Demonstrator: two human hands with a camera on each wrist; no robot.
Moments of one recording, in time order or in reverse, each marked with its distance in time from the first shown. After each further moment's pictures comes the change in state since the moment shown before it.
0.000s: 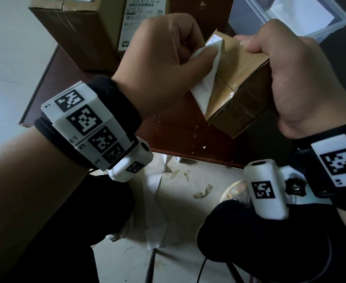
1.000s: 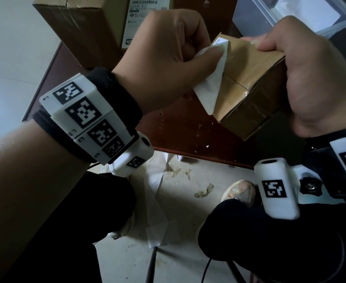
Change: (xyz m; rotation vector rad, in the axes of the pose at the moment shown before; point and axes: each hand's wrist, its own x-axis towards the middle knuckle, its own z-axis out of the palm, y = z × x) left_hand 0.001 0.001 -0.008 -0.062 -0.111 0.032; right_hand 0.003 0.005 -0.012 0.002 -0.052 0.079
